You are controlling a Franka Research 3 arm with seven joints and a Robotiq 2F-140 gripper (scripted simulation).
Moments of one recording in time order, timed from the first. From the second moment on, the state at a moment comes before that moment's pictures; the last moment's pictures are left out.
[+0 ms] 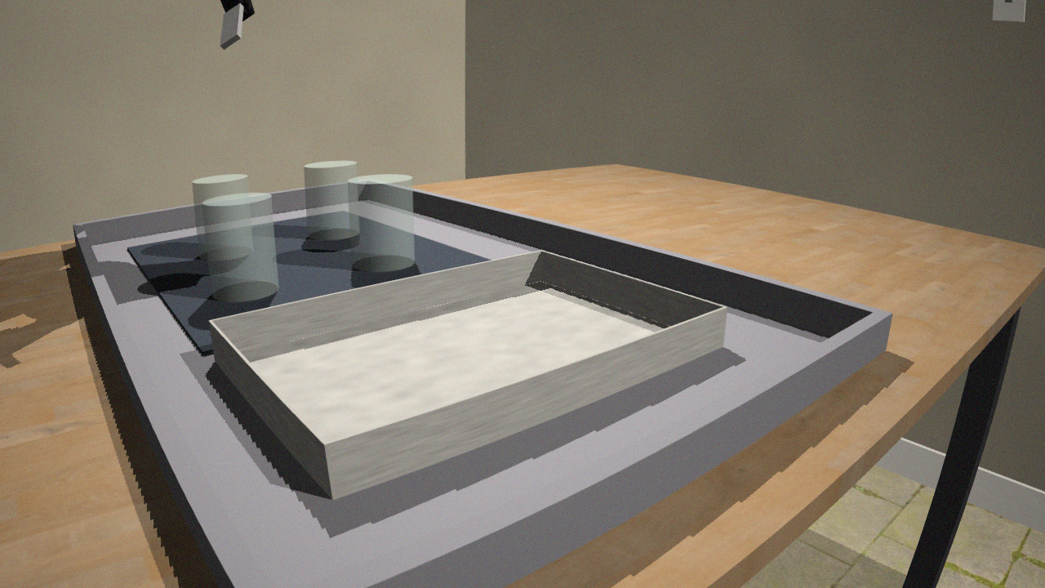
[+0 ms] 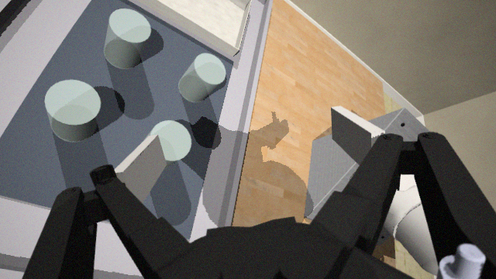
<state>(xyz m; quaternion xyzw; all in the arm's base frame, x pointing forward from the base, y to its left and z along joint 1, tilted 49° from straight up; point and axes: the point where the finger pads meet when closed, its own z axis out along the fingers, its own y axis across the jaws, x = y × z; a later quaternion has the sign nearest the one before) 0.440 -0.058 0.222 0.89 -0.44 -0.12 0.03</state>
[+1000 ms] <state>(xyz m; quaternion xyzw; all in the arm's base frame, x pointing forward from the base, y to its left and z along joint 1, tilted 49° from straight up) 0.384 -0.098 0.097 0.82 -0.53 -0.20 0.04</state>
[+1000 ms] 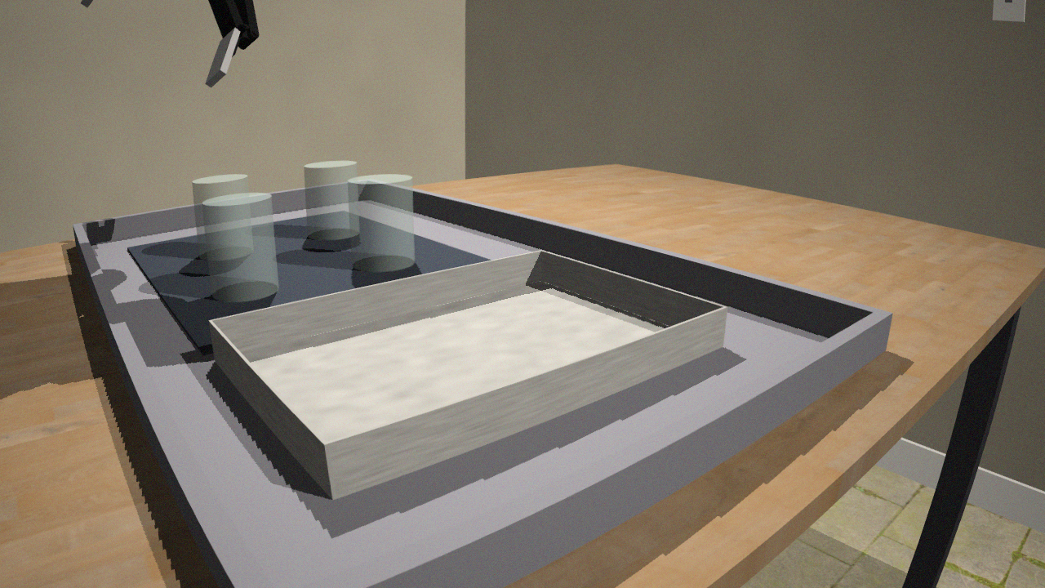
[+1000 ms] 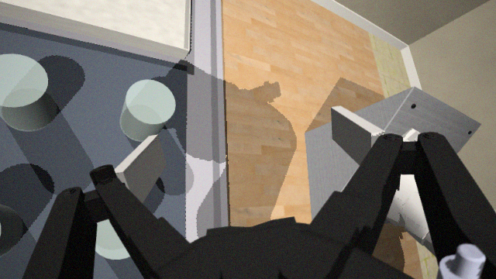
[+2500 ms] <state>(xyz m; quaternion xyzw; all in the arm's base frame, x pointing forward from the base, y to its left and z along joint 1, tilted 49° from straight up) 0.436 -0.110 0.090 0.65 -0.70 -0.29 0.00</state>
